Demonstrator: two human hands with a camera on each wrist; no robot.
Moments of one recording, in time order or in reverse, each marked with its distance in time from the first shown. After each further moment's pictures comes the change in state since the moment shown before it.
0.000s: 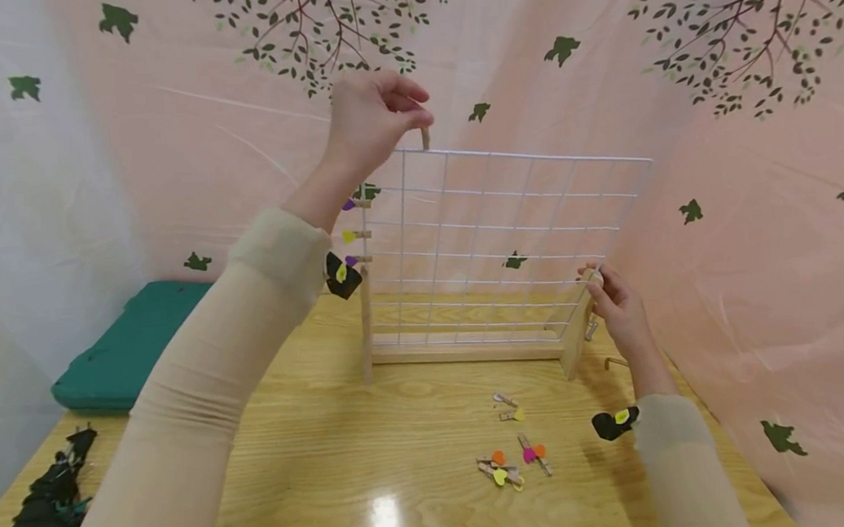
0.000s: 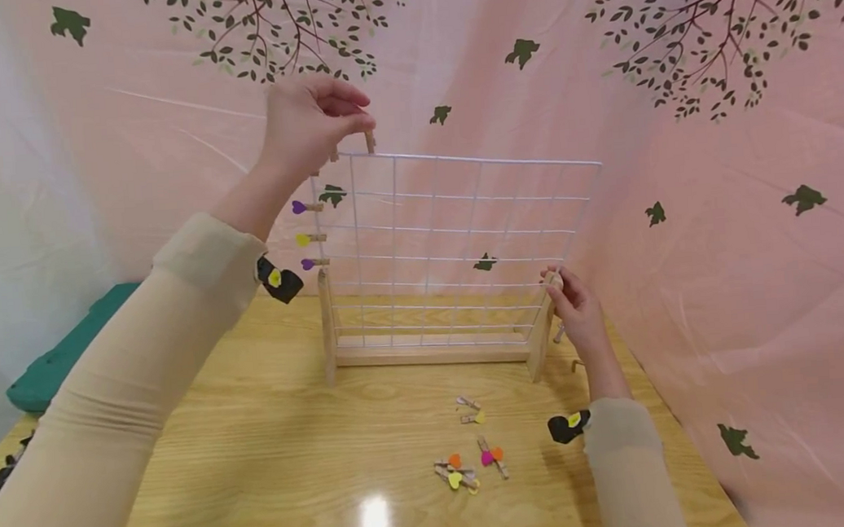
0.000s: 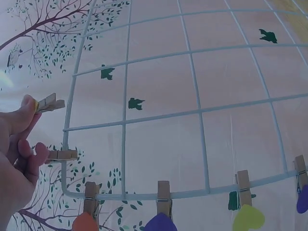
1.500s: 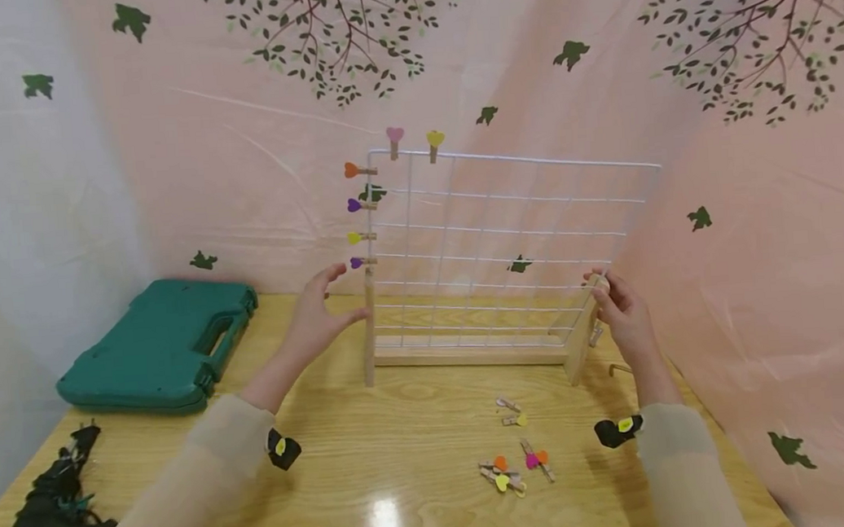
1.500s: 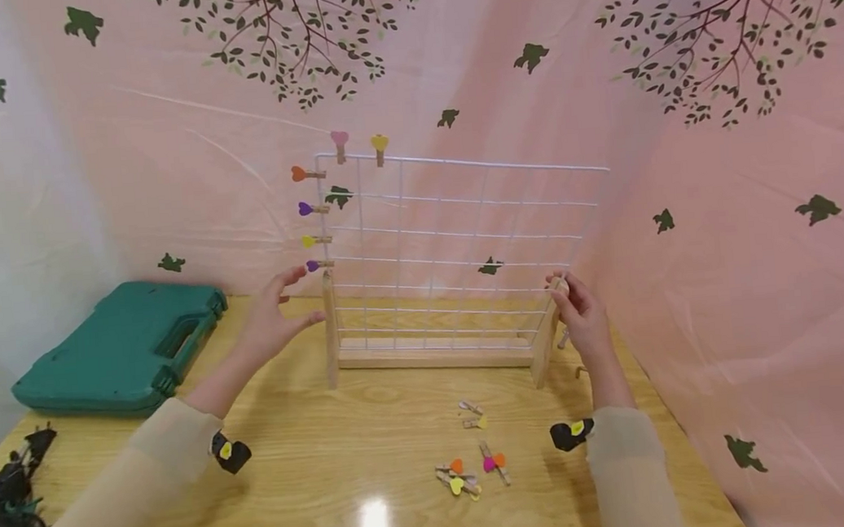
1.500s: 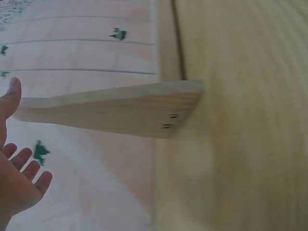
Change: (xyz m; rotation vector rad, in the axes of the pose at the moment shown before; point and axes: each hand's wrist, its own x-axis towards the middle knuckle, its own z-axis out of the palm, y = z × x) left_hand -0.188 -0.174 0.003 0.101 -0.150 -0.254; right_hand 0.000 -0.001 0.003 0.003 0.005 0.024
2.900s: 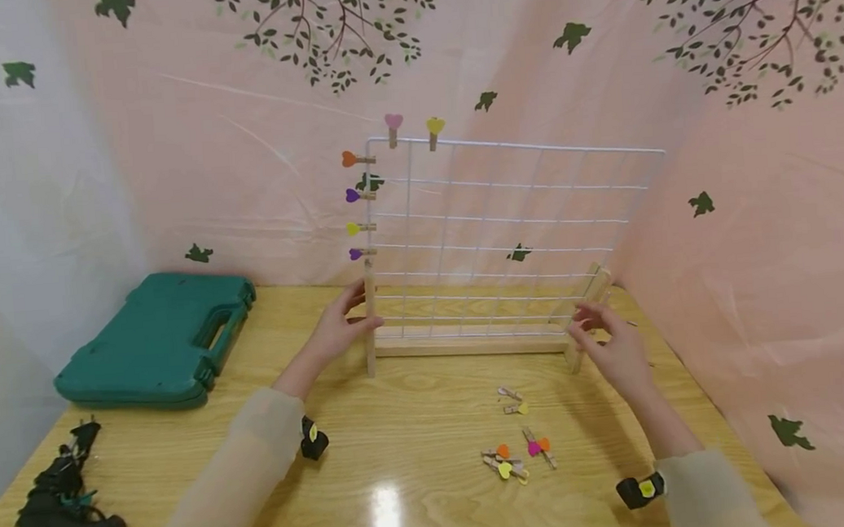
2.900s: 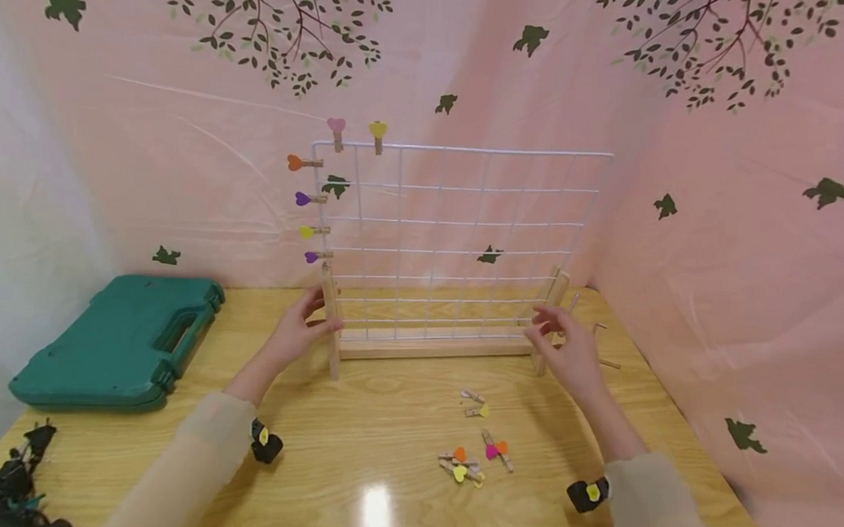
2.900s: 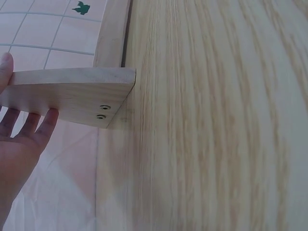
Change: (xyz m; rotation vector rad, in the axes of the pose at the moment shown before) left_hand 0.000 -0.027 0.036 -0.345 -0.251 -0.090; right_hand -0.055 -0.004 0.030 -0.587 0.038 0.042
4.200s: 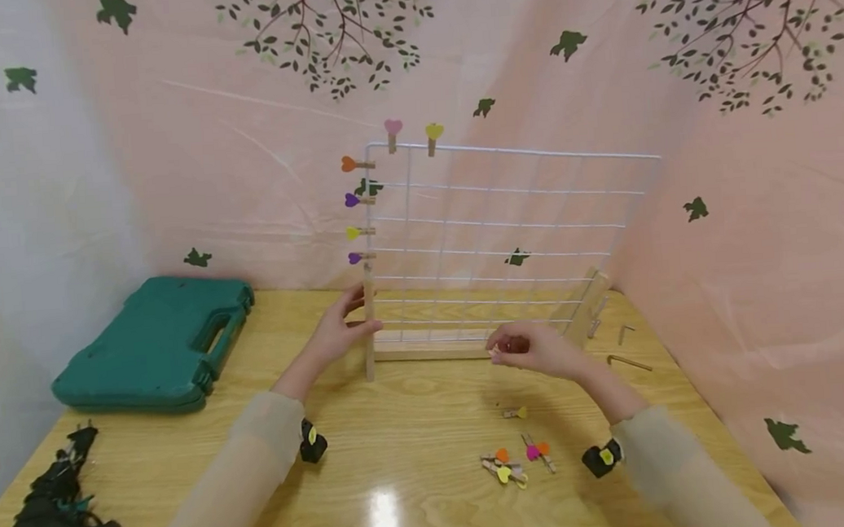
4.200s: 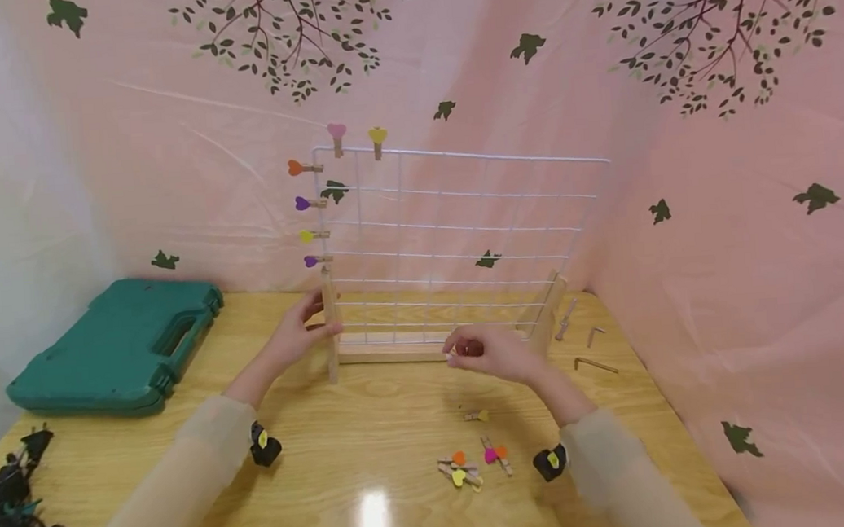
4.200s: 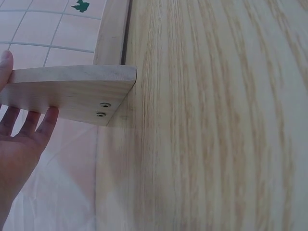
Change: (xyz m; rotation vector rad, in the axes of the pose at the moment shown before) left_hand 0.008 -0.020 0.001 -0.001 0.018 0.000; right_hand 0.029 -0.047 0.051 -0.072 -0.701 -0.295
